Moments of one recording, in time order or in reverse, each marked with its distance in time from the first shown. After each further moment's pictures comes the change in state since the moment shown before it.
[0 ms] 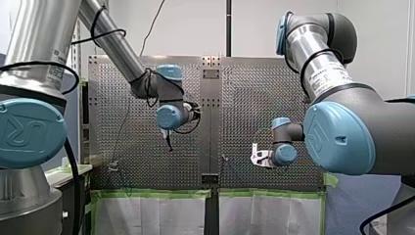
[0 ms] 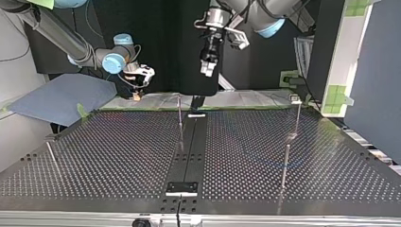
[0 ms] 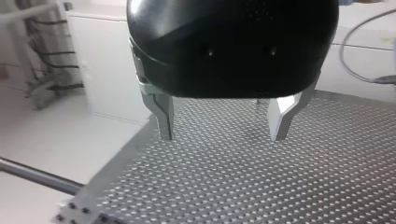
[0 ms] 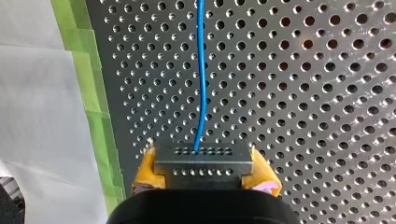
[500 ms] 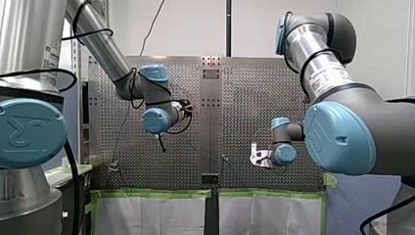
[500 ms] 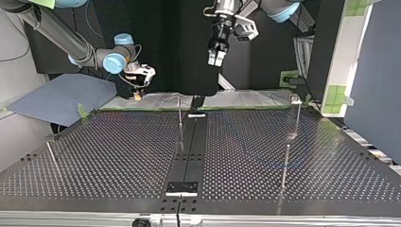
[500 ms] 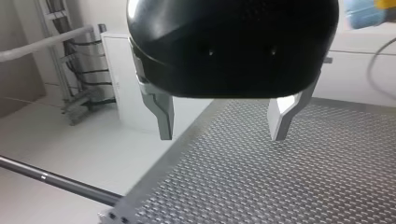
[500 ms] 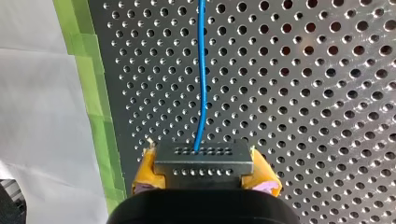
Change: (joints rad) left arm 0.006 0.076 -0.145 0.143 0.018 -0.002; right arm 0.005 0.000 0.000 0.003 -0.001 -0.001
